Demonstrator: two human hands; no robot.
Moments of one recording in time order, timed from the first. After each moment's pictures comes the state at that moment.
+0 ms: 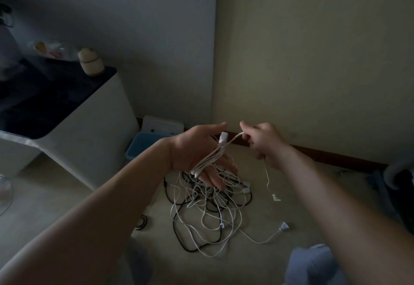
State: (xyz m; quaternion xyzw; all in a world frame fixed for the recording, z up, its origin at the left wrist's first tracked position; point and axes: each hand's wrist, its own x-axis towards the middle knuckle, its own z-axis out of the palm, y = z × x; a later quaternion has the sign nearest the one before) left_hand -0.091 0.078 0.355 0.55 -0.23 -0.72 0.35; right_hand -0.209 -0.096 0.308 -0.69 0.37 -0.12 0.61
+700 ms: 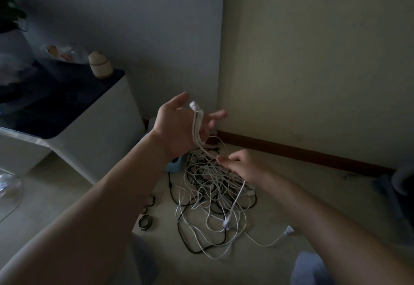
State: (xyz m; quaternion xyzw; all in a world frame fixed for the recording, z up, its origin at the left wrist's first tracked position) left_hand -0.066 0.097 0.373 0.35 -0.12 -0.59 0.72; right_hand -0.215 -0.049 0.276 -0.84 0.22 0.03 0.49
